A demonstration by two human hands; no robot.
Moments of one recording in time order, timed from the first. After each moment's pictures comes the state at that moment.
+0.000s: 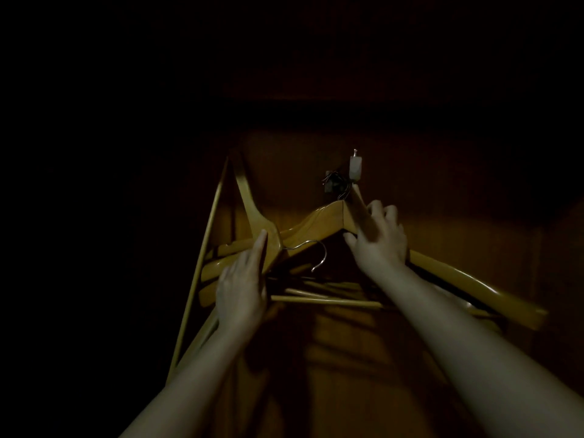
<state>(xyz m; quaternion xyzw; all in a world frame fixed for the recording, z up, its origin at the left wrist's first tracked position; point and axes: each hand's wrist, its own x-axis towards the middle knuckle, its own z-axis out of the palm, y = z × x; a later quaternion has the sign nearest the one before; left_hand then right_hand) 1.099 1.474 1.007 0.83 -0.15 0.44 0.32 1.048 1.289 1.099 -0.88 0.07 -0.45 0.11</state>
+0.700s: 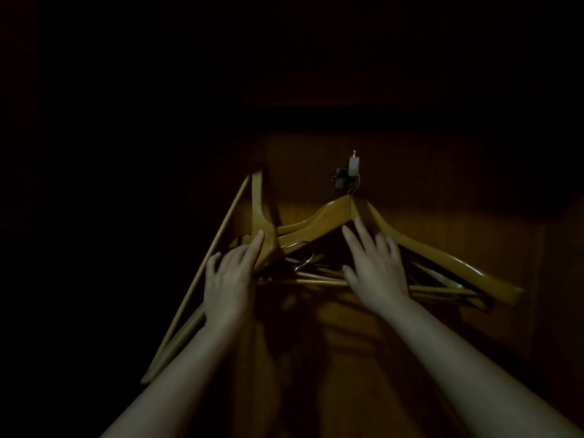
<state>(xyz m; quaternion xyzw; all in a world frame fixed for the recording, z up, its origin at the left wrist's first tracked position) 1.050 1.515 0.990 0.83 -0.14 0.49 0.21 1.010 1.292 1.041 -0.92 -0.02 -0.39 -0.04</state>
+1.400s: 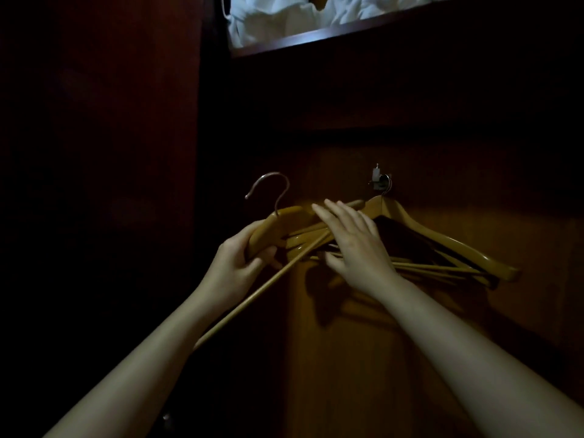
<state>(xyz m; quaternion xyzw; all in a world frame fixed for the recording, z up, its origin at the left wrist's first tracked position) 0.820 1.579 1.036 0.75 -0.31 0.37 0.45 0.872 1.371 1.061 -0.85 -0.30 -0.43 0.05</state>
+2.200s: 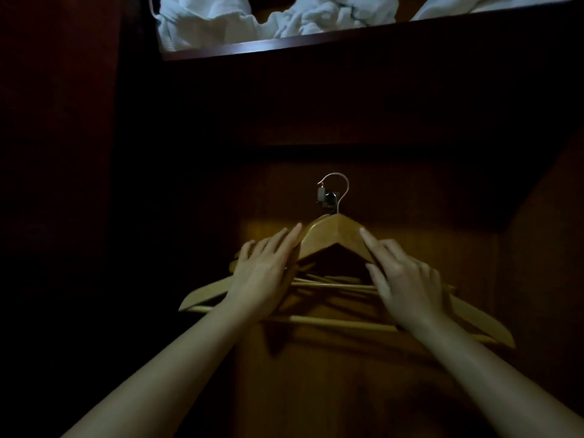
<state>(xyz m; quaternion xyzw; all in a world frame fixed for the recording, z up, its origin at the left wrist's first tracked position) 0.911 1.474 1.055 0.87 -0.21 0.43 0.10 0.870 1.254 1.052 -0.81 -0.12 -0.58 0.00</state>
